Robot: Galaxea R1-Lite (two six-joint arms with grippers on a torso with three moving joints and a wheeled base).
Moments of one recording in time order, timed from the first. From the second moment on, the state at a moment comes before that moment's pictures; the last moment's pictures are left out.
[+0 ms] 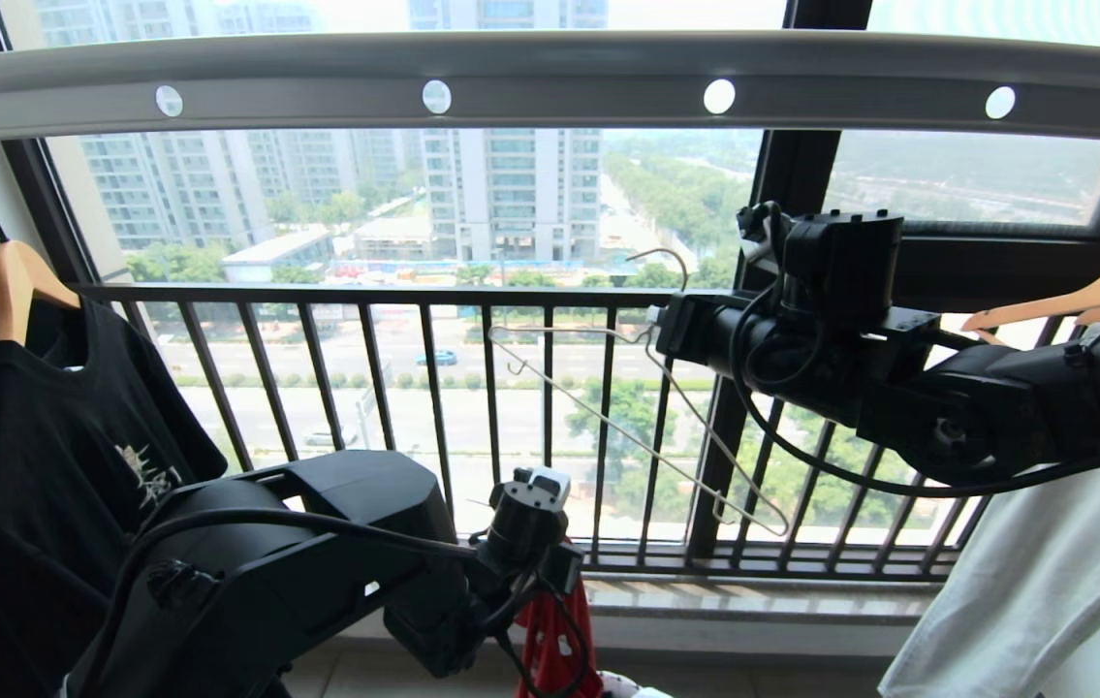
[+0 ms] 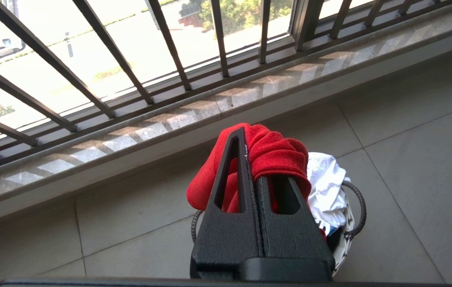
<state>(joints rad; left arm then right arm) -0.68 2.47 -1.09 -0.90 0.23 -0.09 0.49 1.89 -1.23 -0.54 -0.07 0.39</state>
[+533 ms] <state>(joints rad) -0.68 2.47 -1.07 -0.90 0.23 -0.09 0.49 1.89 -1.23 -0.54 -0.07 0.39</state>
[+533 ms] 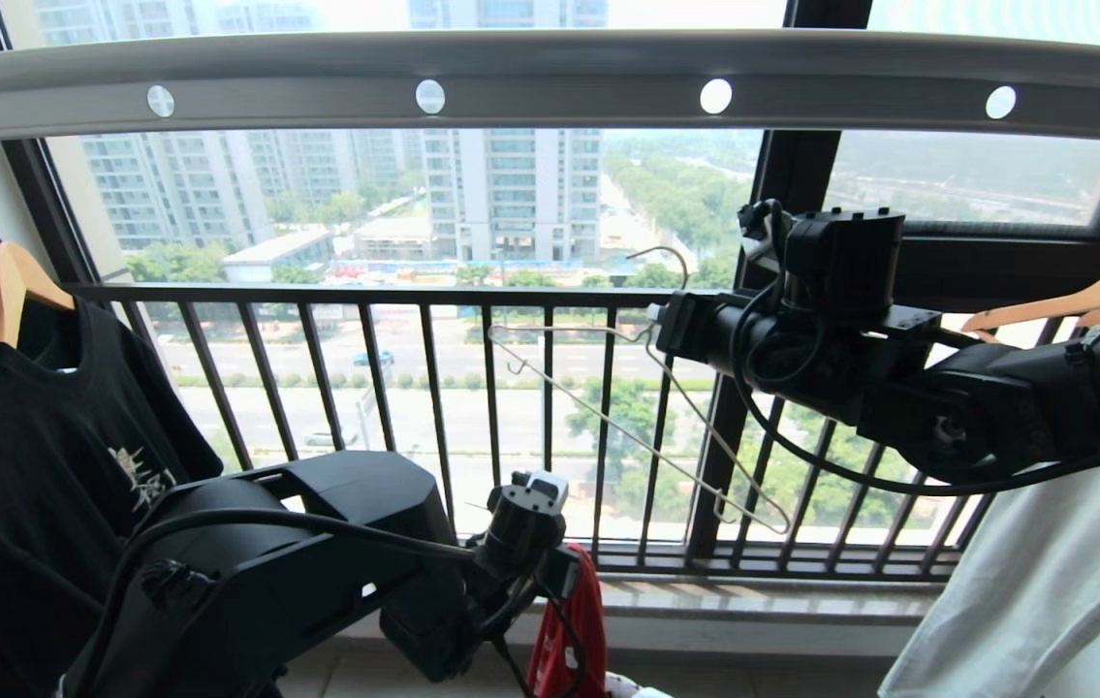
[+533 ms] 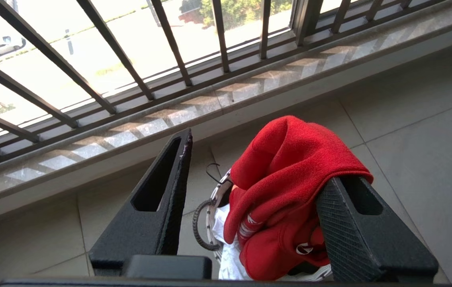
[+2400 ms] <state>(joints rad) -0.68 2.30 -1.01 -0.40 0.26 0.04 0.47 1.86 -1.22 -0.54 -0.07 0.39</state>
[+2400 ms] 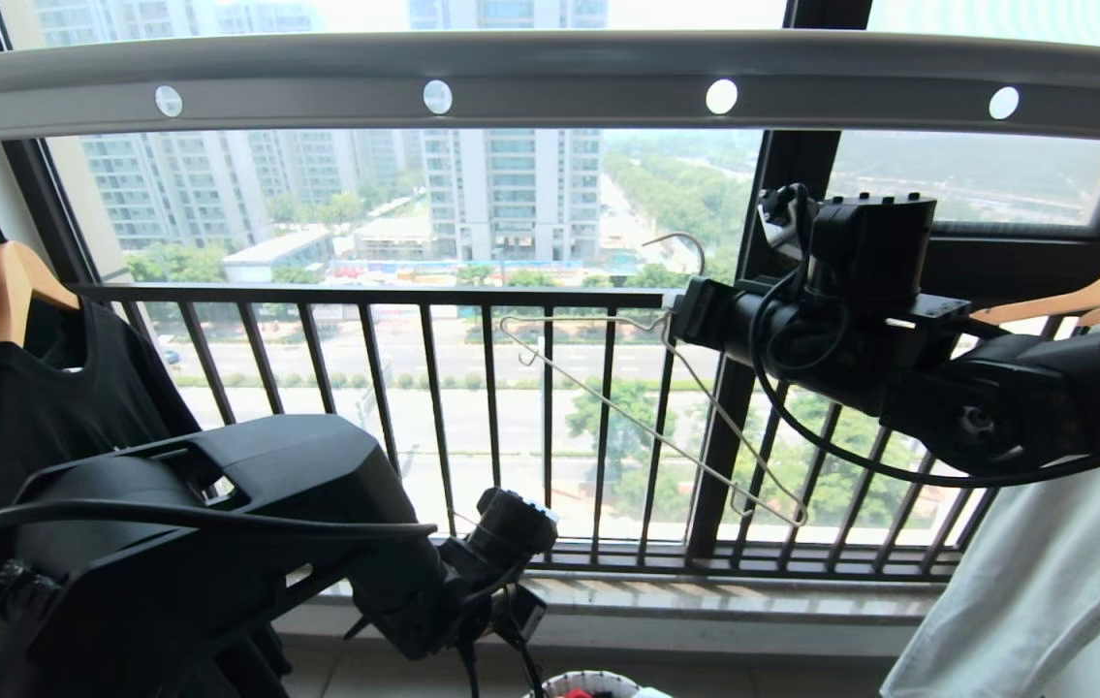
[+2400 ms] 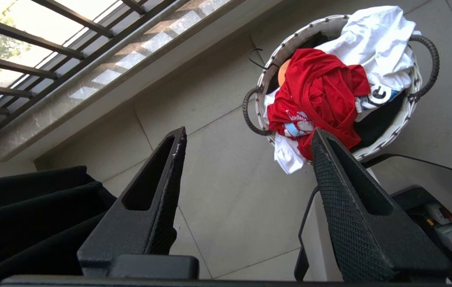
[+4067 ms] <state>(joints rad) -0.67 1.63 -0.74 -0.43 0.05 0.05 0.52 1.35 -0.80 -0.37 -0.45 0.24</state>
